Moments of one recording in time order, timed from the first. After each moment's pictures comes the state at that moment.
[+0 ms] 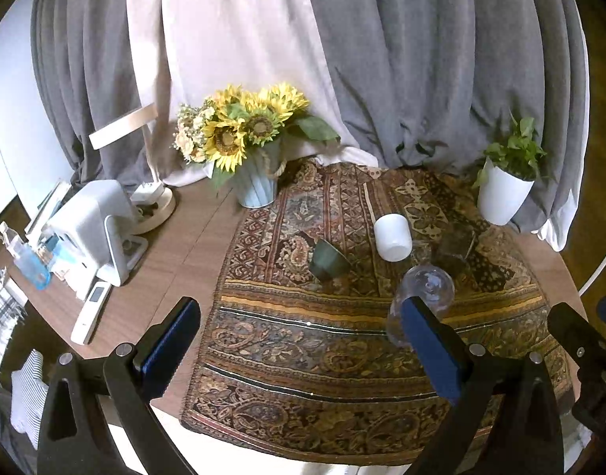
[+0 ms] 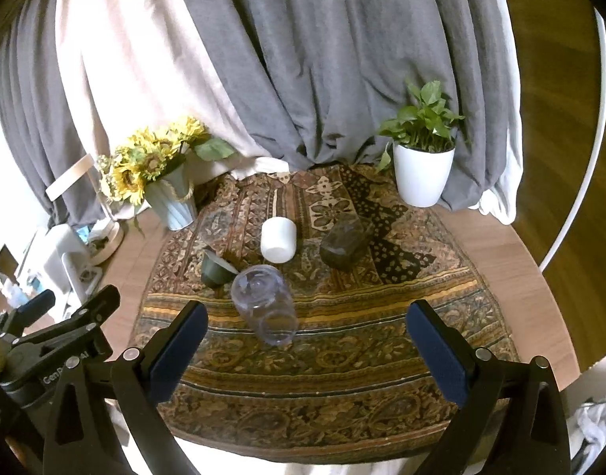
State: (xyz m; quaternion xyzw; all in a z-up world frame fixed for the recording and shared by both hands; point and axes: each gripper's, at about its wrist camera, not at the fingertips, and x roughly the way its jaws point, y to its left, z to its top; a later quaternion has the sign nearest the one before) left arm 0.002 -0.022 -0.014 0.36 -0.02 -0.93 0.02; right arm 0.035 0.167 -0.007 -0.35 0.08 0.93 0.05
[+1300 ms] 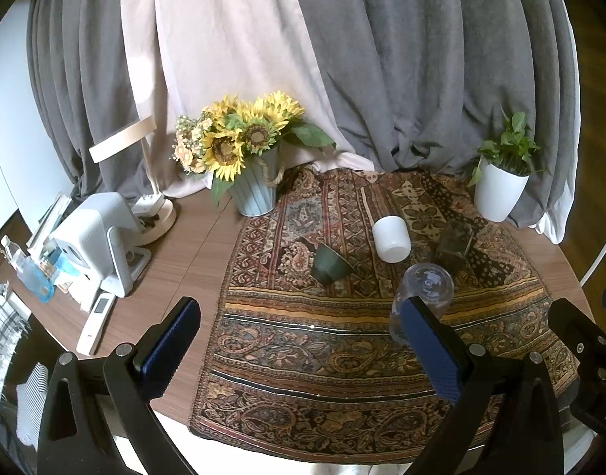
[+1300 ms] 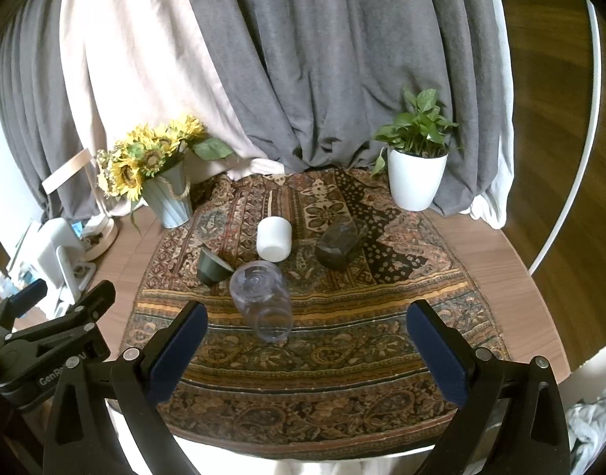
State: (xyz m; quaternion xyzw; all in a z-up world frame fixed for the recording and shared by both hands) left arm 0.009 -0.024 -0.012 0.35 -0.04 -0.94 0.01; right arm 0.043 0.157 -0.004 -0.35 0.06 0.93 0.06
